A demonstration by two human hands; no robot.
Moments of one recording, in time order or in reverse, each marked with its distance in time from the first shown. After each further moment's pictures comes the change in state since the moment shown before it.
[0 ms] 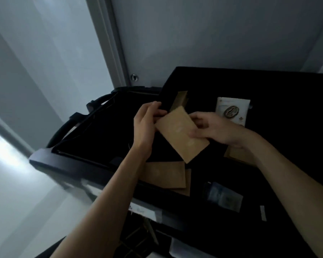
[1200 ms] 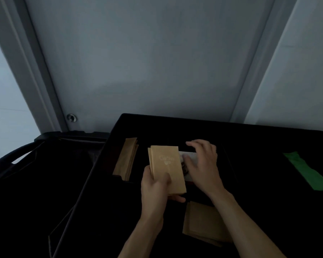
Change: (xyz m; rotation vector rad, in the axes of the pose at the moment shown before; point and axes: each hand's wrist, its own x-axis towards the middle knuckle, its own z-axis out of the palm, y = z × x) left_hand 0.015 -0.041 0.140 -0.225 -0.235 -0.295; right_hand 0.013 0.053 -0.098 -0.815 0.990 -0.060
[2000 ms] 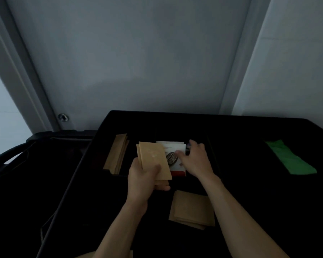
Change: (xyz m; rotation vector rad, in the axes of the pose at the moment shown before) left_hand 0.009 -0.001 0.000 0.230 -0.044 0.022; right_hand 0.004 0.016 -0.010 0.057 -0.273 0.499
